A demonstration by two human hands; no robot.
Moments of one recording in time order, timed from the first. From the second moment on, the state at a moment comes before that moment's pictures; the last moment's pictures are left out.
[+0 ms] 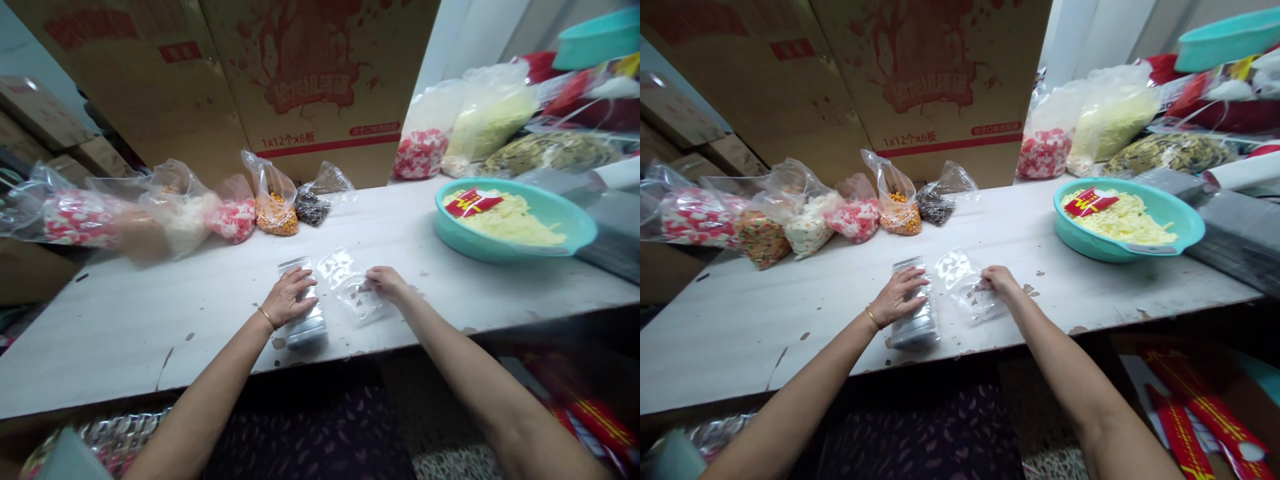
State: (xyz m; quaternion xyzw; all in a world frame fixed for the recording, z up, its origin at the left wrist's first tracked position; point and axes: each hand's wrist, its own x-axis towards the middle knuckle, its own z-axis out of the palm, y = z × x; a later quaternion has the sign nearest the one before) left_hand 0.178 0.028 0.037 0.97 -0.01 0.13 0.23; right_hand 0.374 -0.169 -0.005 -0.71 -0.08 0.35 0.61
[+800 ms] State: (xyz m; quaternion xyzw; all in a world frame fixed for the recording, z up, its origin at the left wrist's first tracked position) left_hand 0.176 0.032 0.028 0.95 -0.02 0.20 0.23; right_hand 0.275 -0.106 -0.016 -0.50 -0.15 0.46 0.72
